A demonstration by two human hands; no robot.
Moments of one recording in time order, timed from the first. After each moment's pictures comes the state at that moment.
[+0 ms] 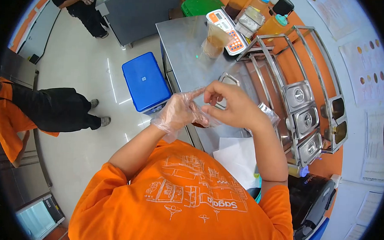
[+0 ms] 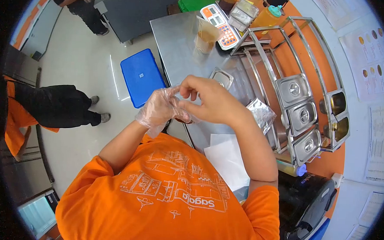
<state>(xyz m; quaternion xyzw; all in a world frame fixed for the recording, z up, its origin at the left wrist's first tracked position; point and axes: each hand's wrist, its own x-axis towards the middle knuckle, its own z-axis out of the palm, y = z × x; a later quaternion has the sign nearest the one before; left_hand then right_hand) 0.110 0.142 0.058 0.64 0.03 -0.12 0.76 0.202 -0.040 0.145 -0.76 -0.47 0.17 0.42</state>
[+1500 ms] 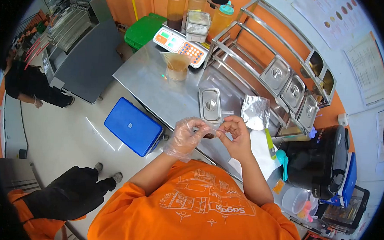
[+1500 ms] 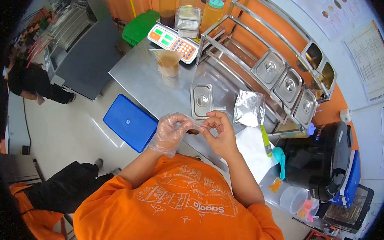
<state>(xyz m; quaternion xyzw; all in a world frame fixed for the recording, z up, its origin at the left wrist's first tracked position) 0.188 0.150 0.024 0.69 -0.14 -0.09 0.71 0.143 -0.051 0.049 -0.73 -0.04 -0.04 0.68</state>
